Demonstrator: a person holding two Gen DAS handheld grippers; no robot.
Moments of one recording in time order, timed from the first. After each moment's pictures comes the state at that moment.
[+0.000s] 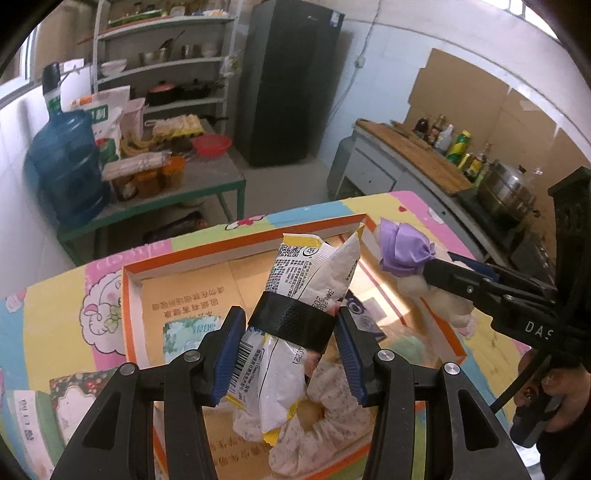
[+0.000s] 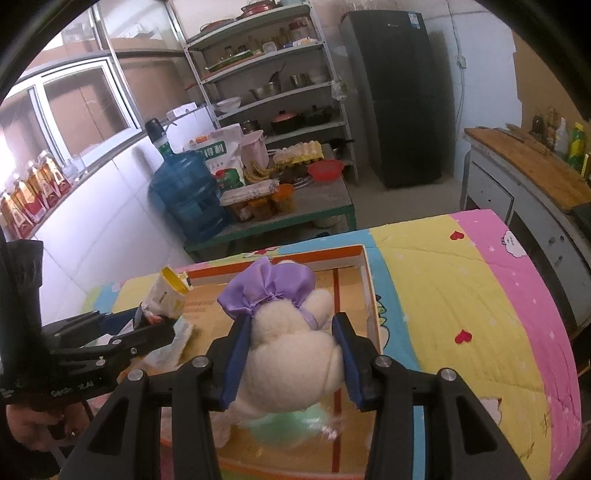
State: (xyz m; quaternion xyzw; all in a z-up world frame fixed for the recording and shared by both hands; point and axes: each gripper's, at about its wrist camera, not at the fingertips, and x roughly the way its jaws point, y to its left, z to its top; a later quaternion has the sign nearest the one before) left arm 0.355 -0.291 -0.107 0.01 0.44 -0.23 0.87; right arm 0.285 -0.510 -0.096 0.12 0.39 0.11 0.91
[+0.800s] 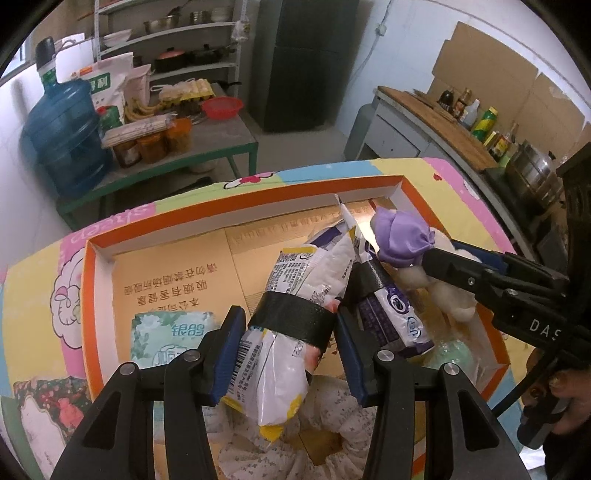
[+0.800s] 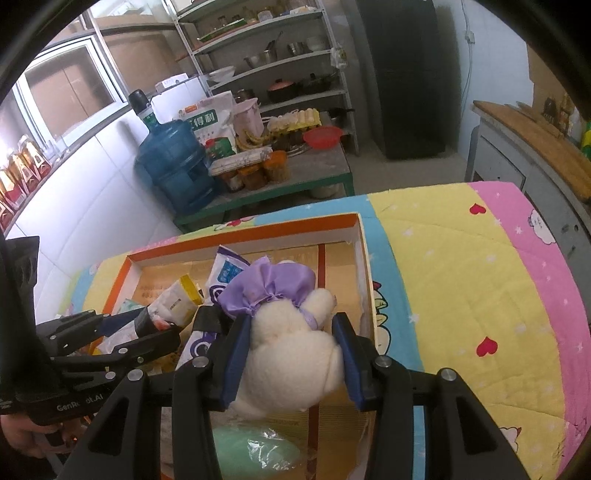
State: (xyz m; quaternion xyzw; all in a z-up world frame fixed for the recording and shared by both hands) left arm 0.387 -0.317 -0.156 0.02 0.50 -0.20 0.84; right arm 0.325 -0.513 -0.145 0.11 0.45 0.11 0.88
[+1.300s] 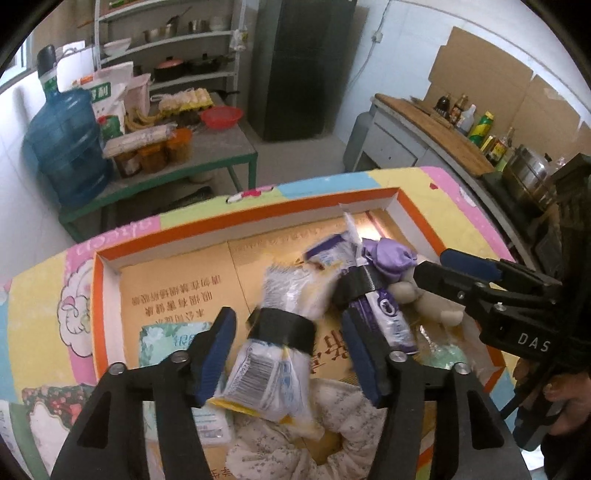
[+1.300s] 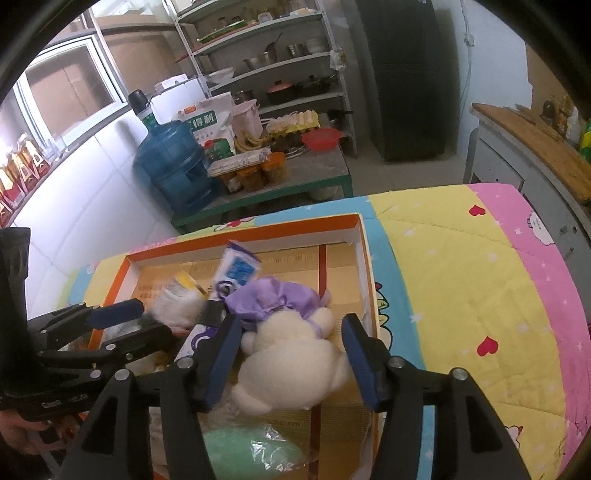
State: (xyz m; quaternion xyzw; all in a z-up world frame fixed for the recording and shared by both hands) left arm 0.385 -0.313 -0.142 0.02 0.48 -0.20 0.85; right arm 0.320 -0.512 -0.144 0.11 0.44 0.11 0.88
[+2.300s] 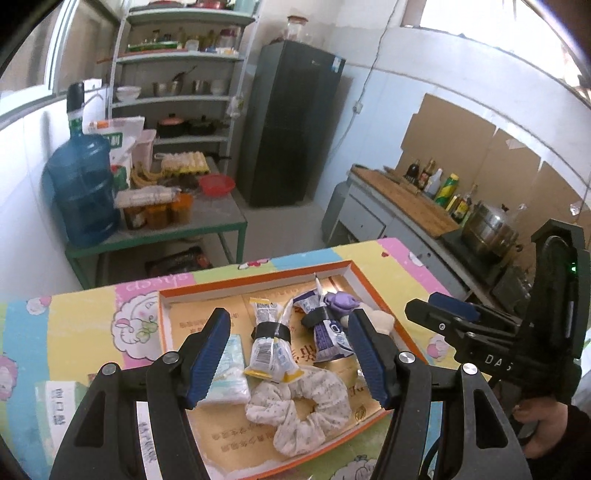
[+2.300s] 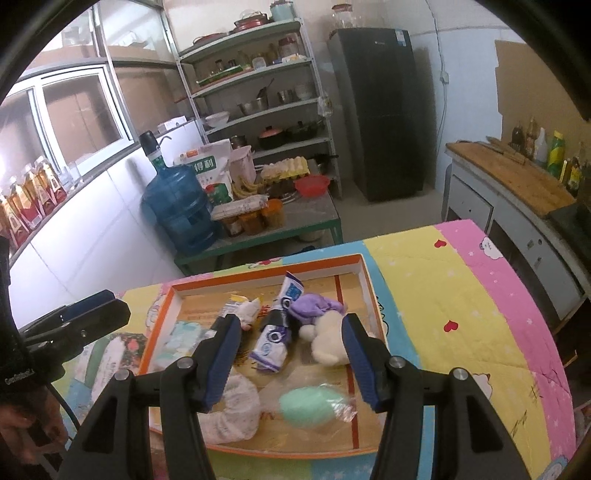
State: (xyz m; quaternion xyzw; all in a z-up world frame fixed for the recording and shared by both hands) left arm 0.307 -0.242 -0.042 -0.04 0.36 -0.24 0.90; right arm 0.243 -0.482 -0.061 0.11 0.36 0.06 0.92
